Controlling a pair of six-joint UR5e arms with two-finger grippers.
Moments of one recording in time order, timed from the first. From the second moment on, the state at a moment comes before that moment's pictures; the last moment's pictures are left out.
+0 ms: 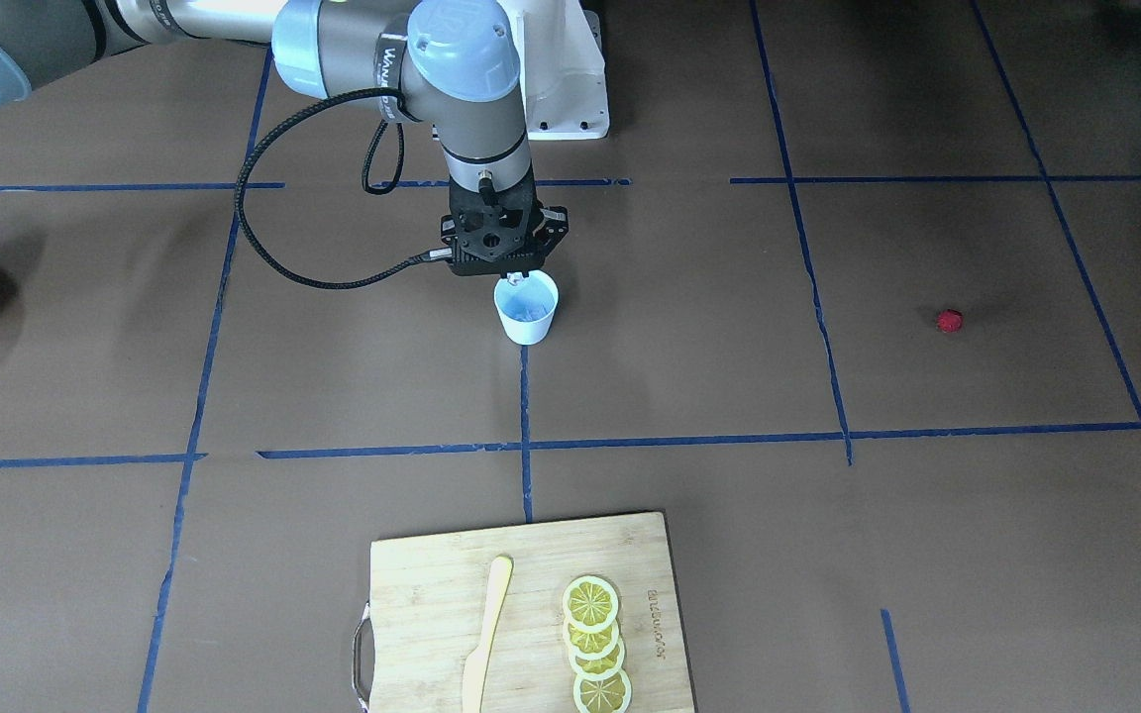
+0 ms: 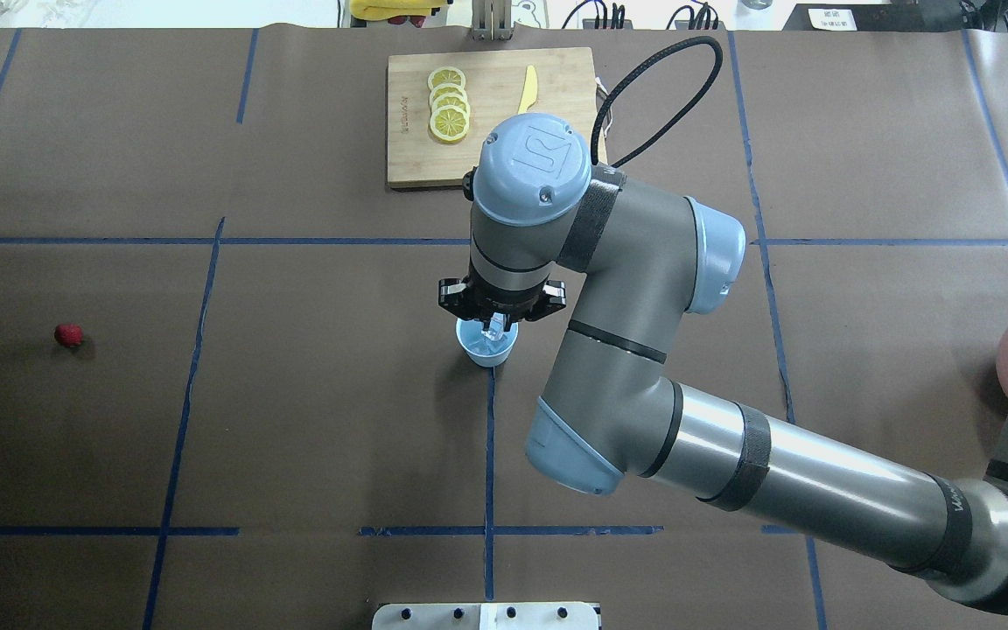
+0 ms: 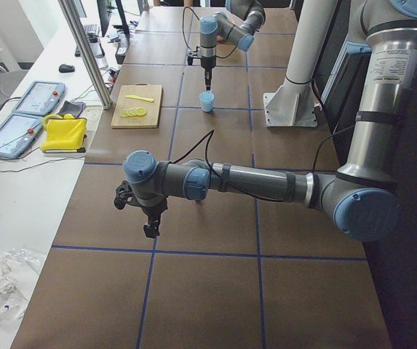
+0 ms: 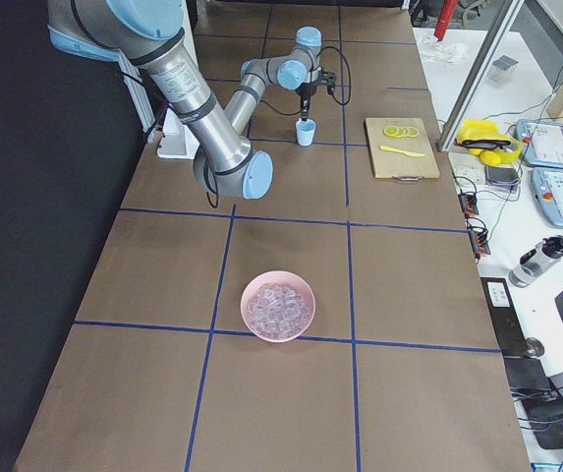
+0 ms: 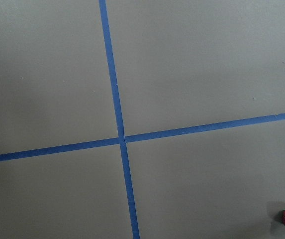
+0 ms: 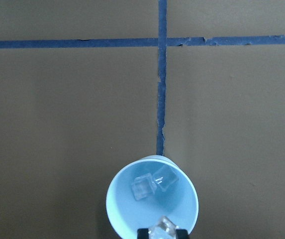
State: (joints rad) left arm -1.49 -1.69 -1.56 -1.58 -2.38 0.02; right arm 0.53 -0.73 1.63 -1.68 1.95 1.20
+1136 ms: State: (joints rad) left arm -1.49 -1.70 -1.55 -1.57 -2.38 0.02; right arm 0.54 -0.68 1.57 -1.66 1.95 1.19
